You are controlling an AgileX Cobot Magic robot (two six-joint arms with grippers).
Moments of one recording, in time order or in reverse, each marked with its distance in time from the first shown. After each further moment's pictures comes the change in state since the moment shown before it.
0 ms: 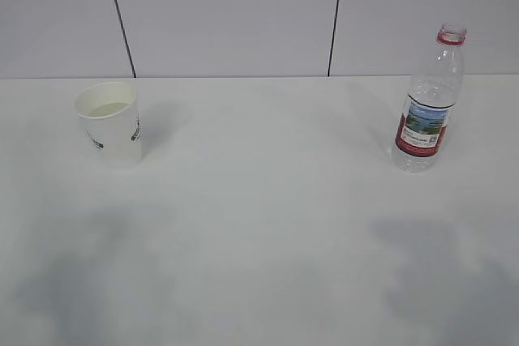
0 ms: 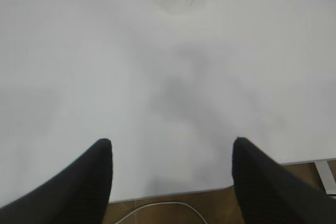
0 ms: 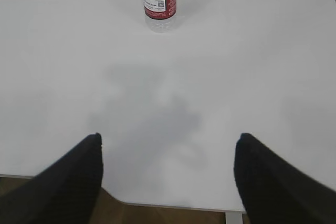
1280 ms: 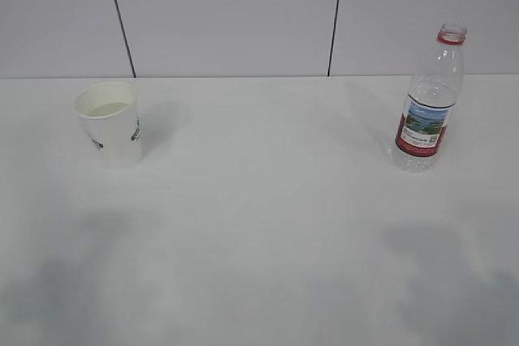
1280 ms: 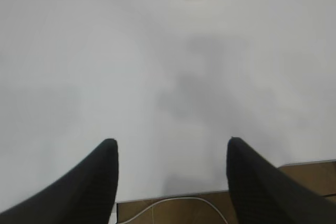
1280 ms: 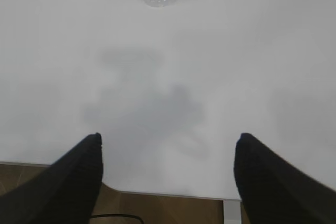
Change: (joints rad) left arm 0.000 -0.004 0.093 0.053 -0.053 0.000; right arm 0.000 -0.002 0.114 -0.011 -0.051 0.000
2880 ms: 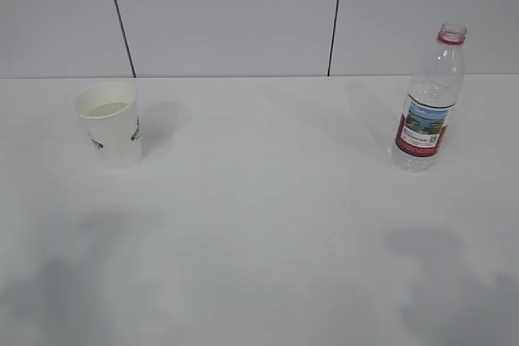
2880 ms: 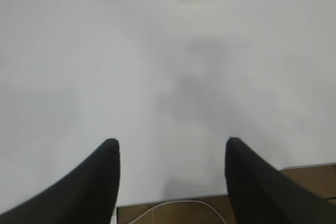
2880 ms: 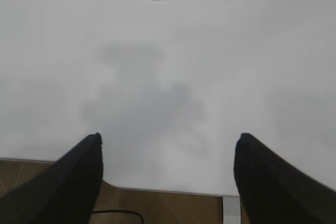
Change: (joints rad) left arm 0.000 0.000 0.006 0.004 -0.015 0.000; right arm 0.000 0.000 0.014 0.000 0.000 0.000
